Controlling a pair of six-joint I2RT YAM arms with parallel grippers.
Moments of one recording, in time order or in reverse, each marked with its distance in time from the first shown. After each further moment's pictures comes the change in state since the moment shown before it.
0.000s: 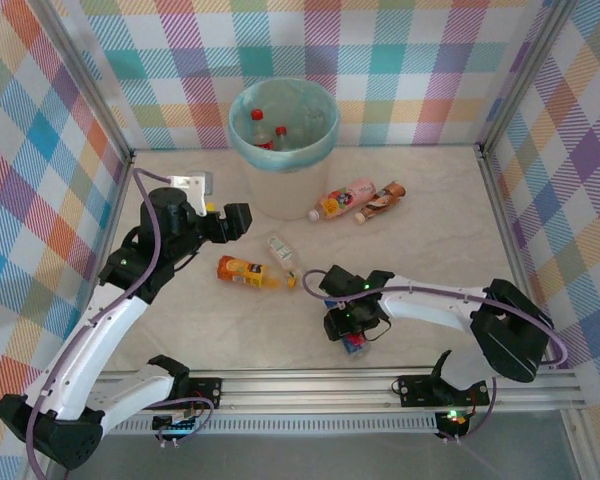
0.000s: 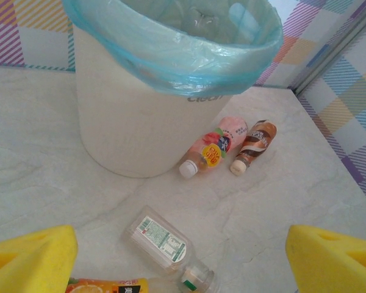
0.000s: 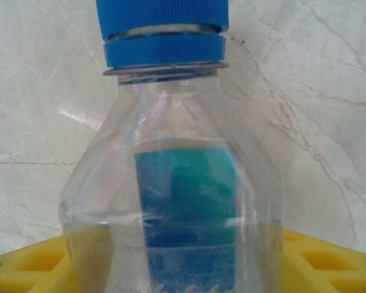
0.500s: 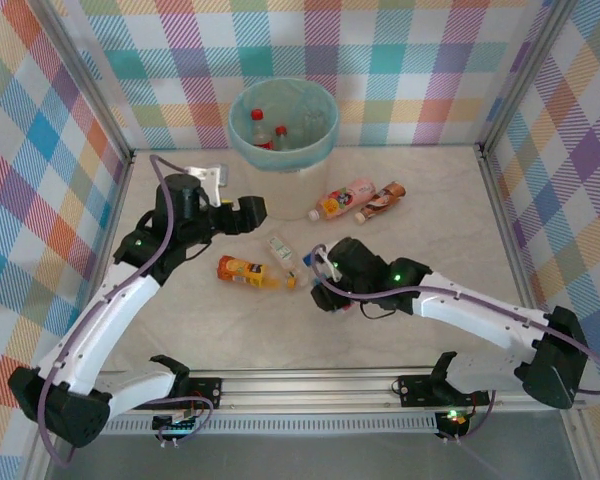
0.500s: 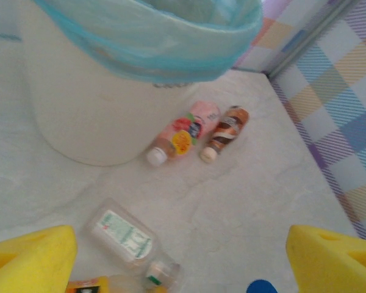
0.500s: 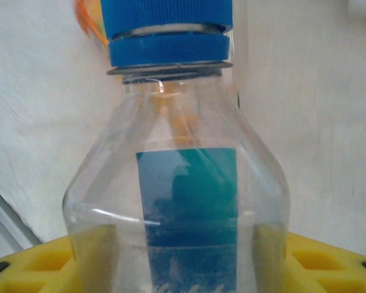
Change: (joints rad) left arm -0.017 0.157 0.084 0.028 0.218 -0.101; right arm 0.000 -0.199 0.225 0.116 0.085 -0.304
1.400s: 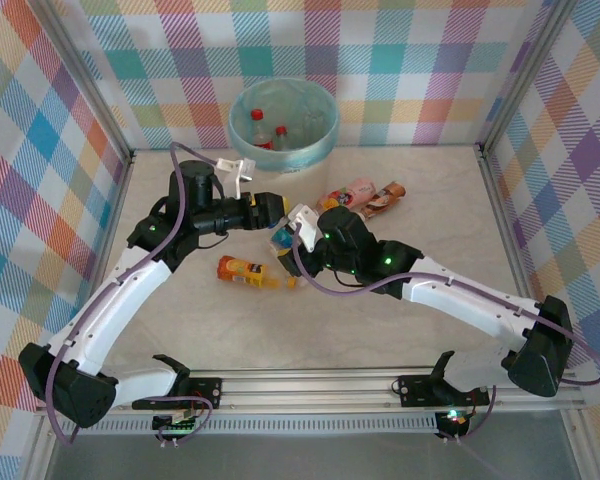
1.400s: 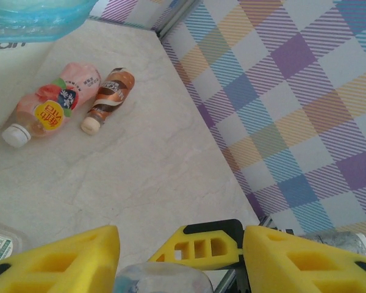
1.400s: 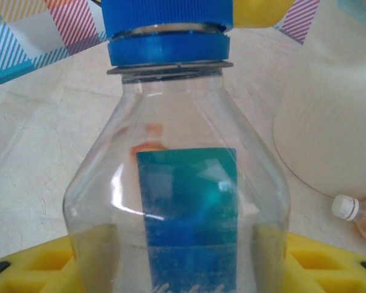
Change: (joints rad) left arm -0.034 0.063 0.062 0.058 0.269 -0.084; right arm 0.000 0.099 0.140 0.267 -0.034 -0.266
